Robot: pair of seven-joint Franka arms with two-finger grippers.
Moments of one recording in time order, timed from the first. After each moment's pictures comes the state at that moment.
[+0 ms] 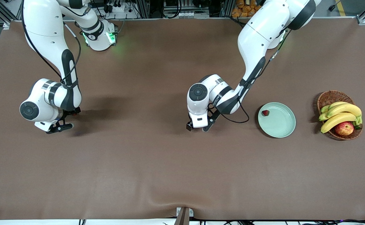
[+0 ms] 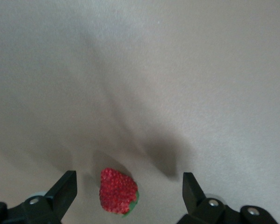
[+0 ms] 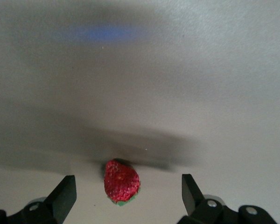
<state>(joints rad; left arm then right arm) -0.50 0.83 -0.27 -1.52 0.31 2.31 -1.82 0.61 0.61 -0.75 -2.10 0.31 2.25 -0.61</state>
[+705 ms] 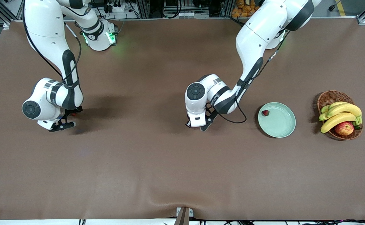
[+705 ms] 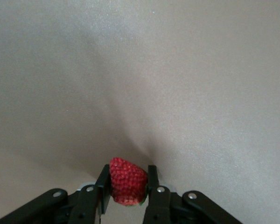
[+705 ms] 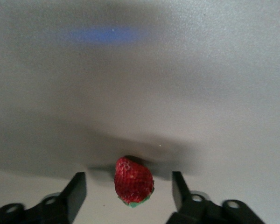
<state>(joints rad) -0.51 0.84 -0.27 -1.51 0.33 2.32 -1.83 0.61 0.61 -0.74 -2.12 0.34 2.25 -0.61</state>
